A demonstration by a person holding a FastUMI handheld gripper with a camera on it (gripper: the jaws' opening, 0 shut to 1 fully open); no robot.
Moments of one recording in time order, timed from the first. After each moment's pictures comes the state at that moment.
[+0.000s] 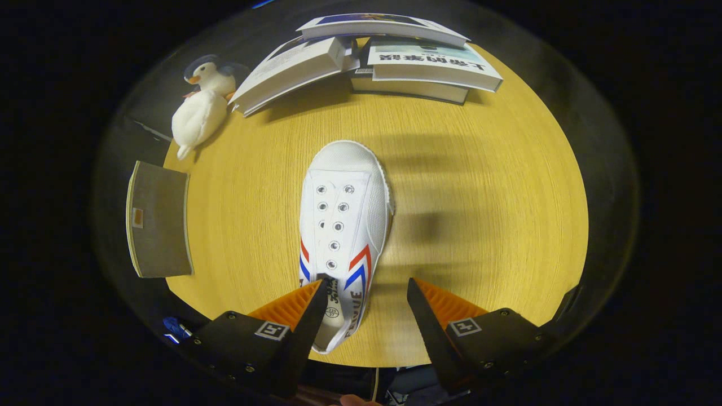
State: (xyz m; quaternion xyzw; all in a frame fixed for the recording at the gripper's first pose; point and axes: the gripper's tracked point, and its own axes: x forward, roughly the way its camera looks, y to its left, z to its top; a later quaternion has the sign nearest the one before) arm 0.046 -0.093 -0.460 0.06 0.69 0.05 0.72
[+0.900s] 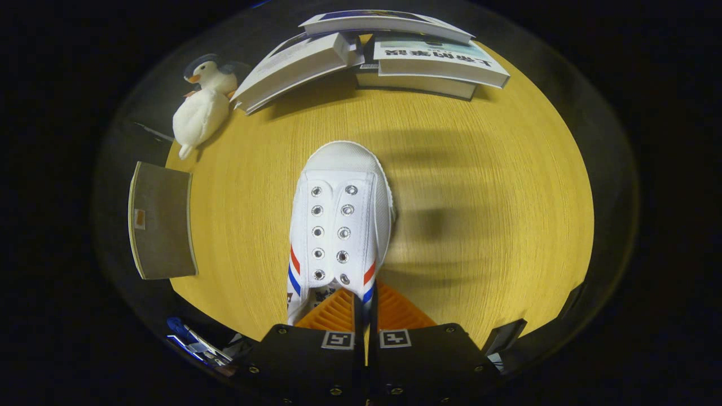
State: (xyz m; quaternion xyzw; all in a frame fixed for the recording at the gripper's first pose) arm 0.050 -0.082 -0.438 0.07 0.68 0.06 0.73
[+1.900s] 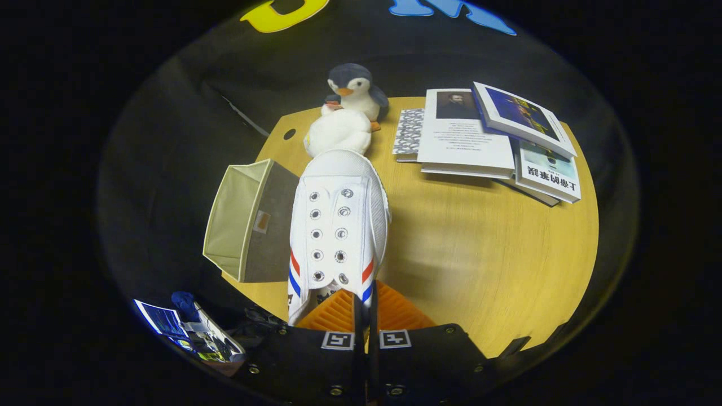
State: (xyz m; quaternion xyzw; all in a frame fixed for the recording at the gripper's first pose) arm 0.087 0.105 -0.293 0.04 0.61 0.22 0.76
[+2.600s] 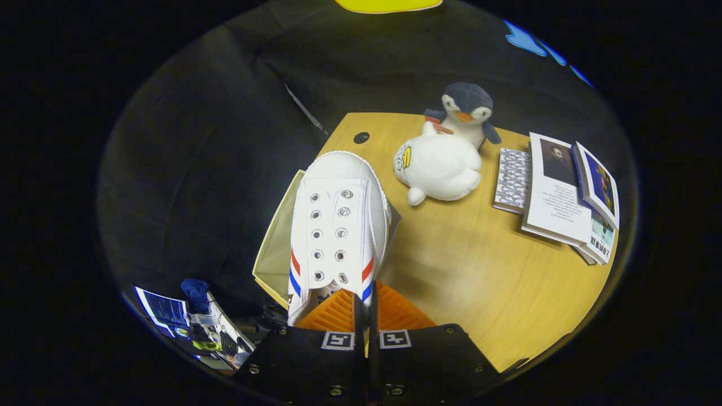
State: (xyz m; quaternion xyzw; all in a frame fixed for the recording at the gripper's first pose) arm 0.115 0.285 -0.254 0.00 0.59 0.32 0.74
